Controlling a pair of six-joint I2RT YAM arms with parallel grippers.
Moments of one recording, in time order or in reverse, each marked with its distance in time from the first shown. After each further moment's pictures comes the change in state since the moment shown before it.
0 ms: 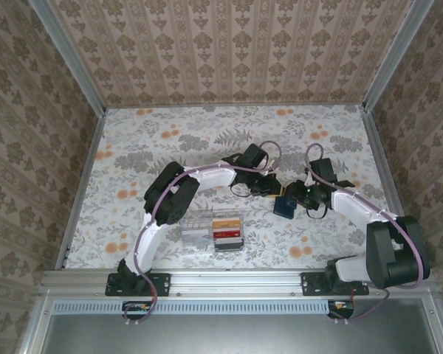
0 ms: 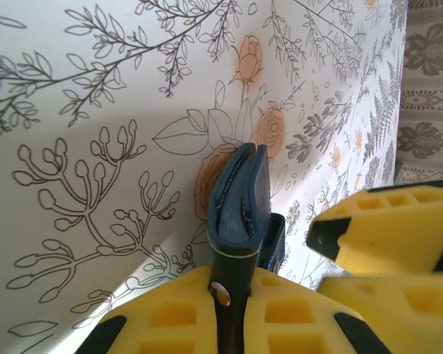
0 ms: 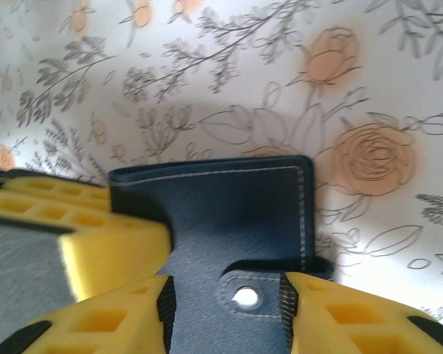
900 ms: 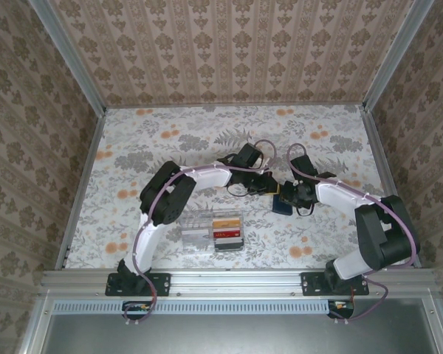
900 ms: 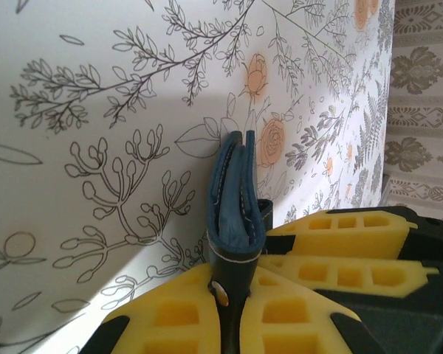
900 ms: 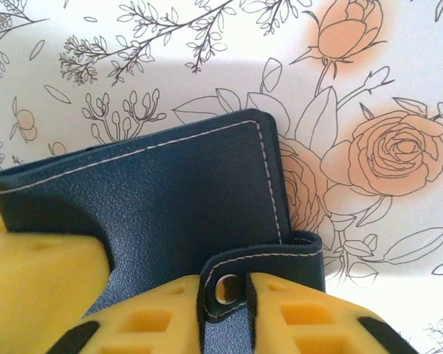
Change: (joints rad) left arm 0.021 -0.045 -0.082 0.079 0.003 -0.040; right arm 0.134 0.156 0.113 -0.097 0.212 0.068
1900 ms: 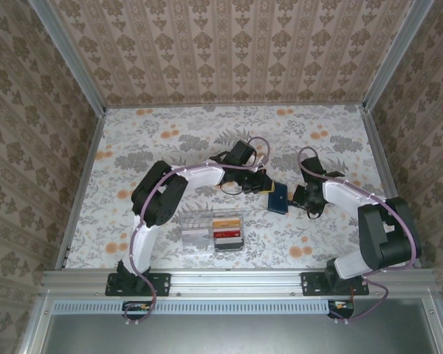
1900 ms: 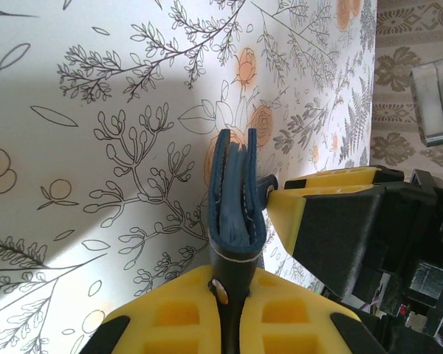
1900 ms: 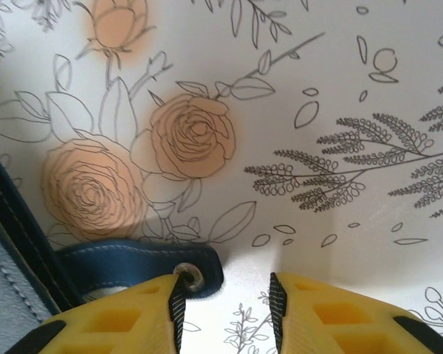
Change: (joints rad) left arm 0.034 -0.069 -0.058 -0.012 0.030 0.015; right arm -0.096 -0.008 -0.009 -0.146 0.071 -0.035
